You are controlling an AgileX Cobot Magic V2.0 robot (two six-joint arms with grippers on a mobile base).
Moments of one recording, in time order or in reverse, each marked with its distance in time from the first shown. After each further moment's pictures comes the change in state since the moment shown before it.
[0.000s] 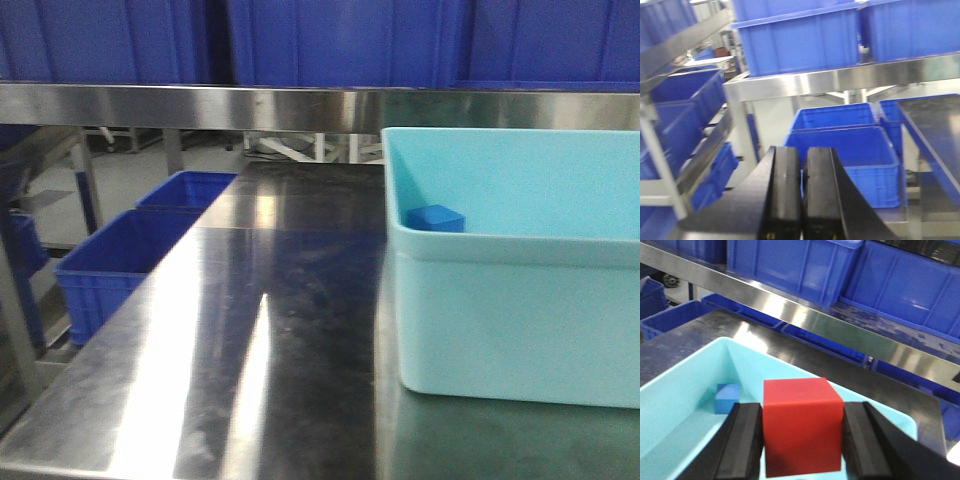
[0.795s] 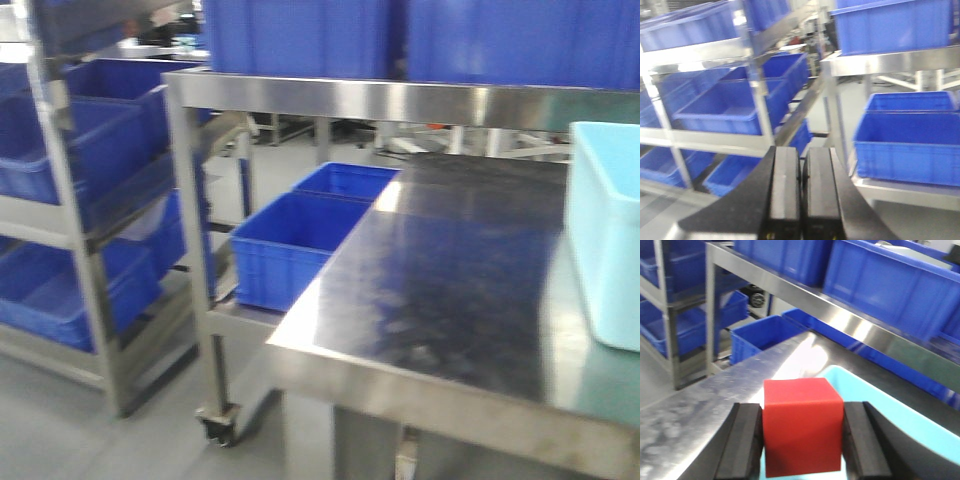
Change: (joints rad) left arm 0.000 0.000 0.000 0.000 0.000 0.000; right arm 0.000 0.000 0.000 0.000 0.000 0.000
